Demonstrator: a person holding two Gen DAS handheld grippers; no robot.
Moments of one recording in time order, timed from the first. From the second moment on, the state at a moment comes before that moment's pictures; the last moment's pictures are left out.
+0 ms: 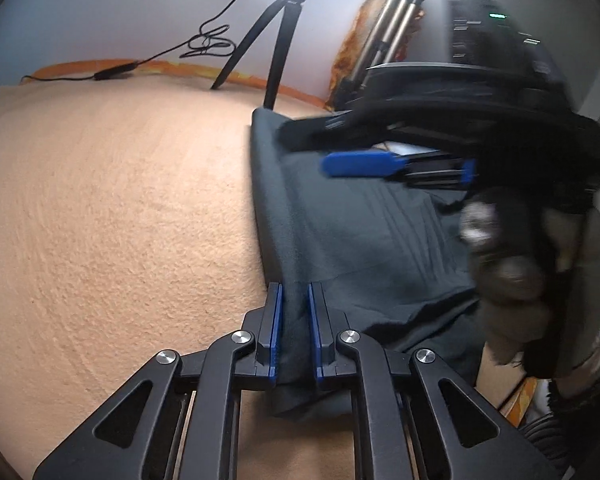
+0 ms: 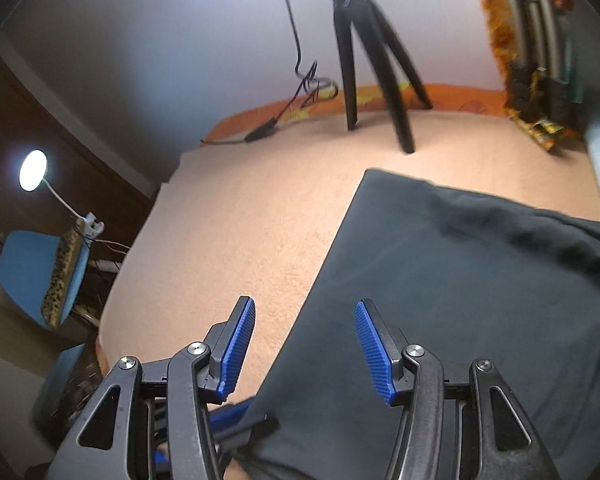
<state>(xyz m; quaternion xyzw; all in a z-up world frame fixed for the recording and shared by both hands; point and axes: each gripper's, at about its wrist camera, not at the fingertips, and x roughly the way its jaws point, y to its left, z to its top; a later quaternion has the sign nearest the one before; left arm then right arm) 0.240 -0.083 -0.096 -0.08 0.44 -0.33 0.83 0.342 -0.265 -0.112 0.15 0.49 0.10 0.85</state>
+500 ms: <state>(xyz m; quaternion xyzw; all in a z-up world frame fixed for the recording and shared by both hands) 0.237 -0.090 -0.095 -0.06 0.44 -0.33 0.83 0.366 -0.226 -0.154 0.05 0.54 0.02 0.84</state>
